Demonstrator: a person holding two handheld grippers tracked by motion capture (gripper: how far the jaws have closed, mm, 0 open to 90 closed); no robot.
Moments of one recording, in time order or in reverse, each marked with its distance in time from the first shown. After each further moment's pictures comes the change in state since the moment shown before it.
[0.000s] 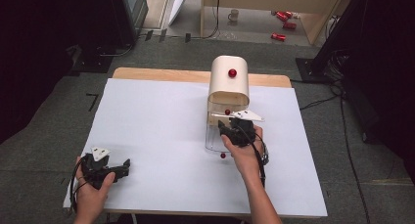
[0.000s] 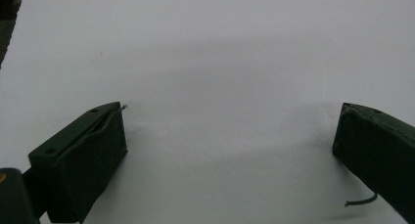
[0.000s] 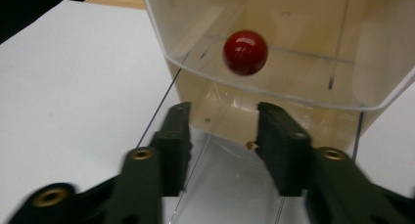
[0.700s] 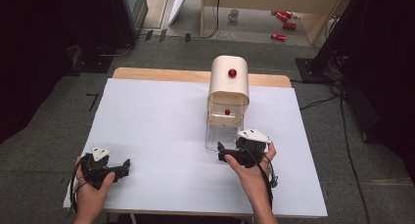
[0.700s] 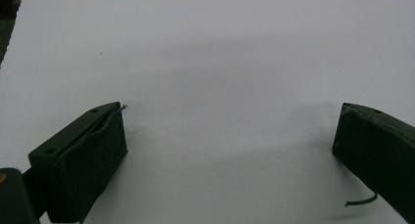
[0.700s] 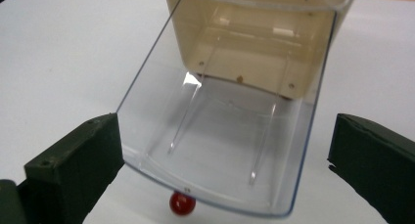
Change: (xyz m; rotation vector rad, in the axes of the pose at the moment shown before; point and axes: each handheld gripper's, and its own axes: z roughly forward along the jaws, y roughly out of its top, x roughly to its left) left arm 0.000 0.000 0.000 0.003 -0.002 0.001; right arm 0.006 -0.040 -0.039 0.043 -0.057 0.013
